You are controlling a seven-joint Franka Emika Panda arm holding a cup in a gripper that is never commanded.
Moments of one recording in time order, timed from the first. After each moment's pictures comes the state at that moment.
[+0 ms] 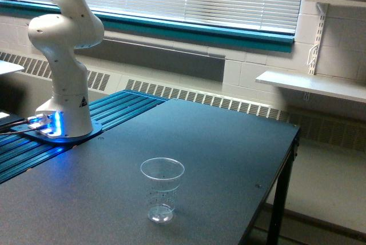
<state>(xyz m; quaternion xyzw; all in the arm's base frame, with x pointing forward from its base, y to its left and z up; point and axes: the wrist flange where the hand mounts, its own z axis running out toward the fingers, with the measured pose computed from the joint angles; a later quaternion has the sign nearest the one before) 0.560 -0.058 0.636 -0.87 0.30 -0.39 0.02</state>
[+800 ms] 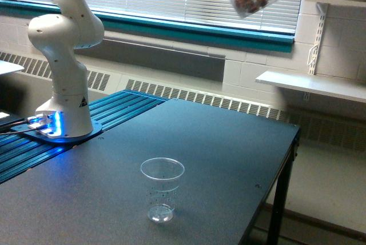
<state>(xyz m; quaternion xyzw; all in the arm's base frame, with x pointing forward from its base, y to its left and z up) 0.547 -0.078 0.584 -0.87 0.36 -0.33 0.02</state>
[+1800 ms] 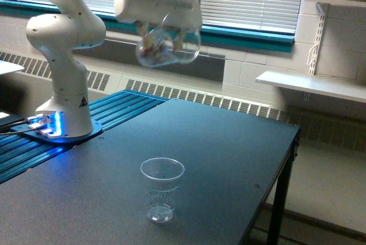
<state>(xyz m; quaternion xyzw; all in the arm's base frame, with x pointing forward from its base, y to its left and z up) 0.434 -0.200 0.469 -0.80 0.57 -0.19 -0.03</state>
